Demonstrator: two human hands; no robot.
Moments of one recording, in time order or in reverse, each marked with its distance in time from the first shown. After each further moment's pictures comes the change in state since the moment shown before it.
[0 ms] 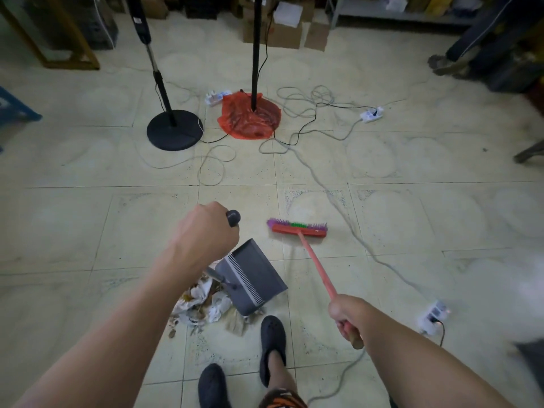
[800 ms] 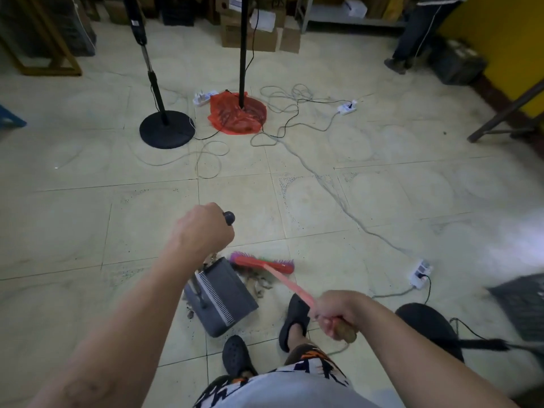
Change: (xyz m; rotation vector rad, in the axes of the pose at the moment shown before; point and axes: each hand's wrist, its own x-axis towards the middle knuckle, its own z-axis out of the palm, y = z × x) left_hand -0.098 -0.132 0.002 0.082 -0.038 0.052; right_hand -0.118 0.044 0.183 0.254 -0.232 -0.359
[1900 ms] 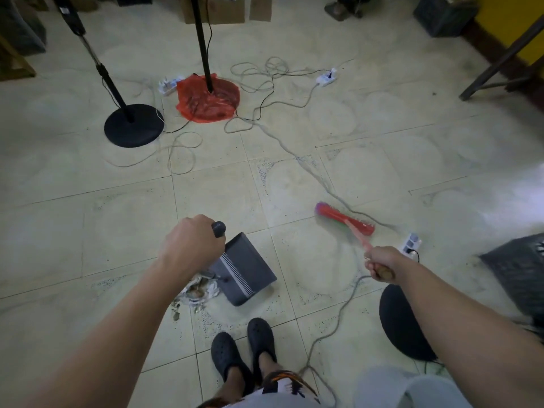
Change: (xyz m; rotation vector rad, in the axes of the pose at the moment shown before) left_hand 0.018 0.114 0.041 0.042 -0.067 0.064; right_hand 0.045 0.091 -0.226 0.641 0.432 -0.108
